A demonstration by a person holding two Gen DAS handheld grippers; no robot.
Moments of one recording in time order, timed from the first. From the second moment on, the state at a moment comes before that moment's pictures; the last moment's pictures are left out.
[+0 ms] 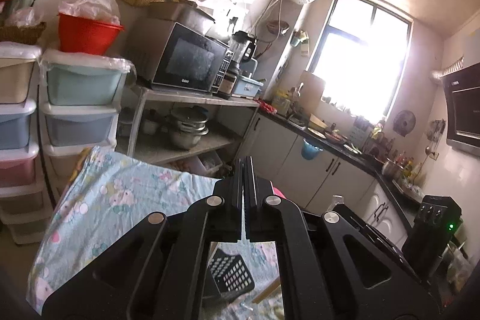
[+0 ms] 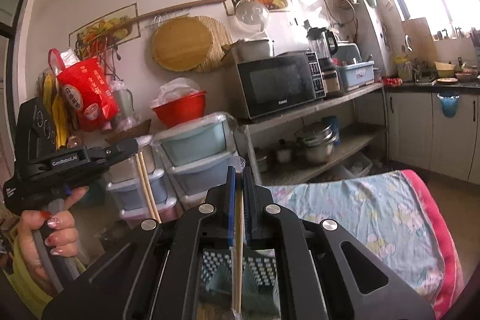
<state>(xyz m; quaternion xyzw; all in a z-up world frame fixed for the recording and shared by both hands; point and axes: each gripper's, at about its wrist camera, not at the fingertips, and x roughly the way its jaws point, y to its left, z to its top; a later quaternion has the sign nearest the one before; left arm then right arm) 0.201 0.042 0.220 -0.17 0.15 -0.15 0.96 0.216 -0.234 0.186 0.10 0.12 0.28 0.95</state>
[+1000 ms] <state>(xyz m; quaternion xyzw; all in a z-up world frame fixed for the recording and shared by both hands) 0.245 0.056 0.157 -0.18 0.17 -0.13 0.96 0.264 -0.216 0.146 0.10 0.13 0.23 0.96</state>
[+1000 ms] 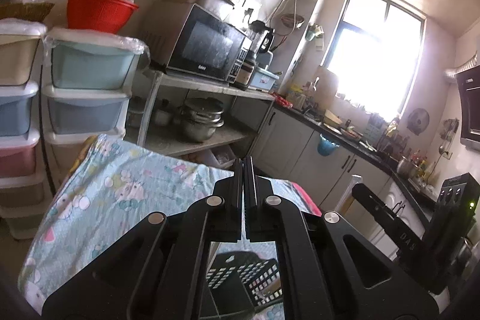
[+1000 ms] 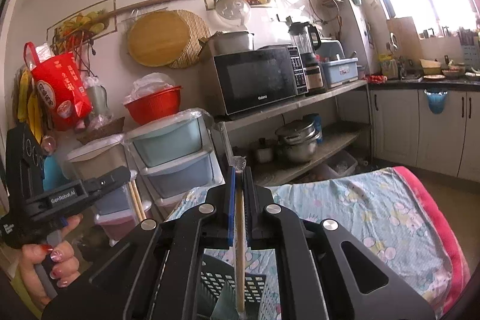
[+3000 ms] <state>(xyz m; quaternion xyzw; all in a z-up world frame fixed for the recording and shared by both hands) 0.174 0.065 0.066 -0.18 0.25 -0.07 0.95 0.190 -0.233 0.065 0.08 0.26 0.25 0.93</state>
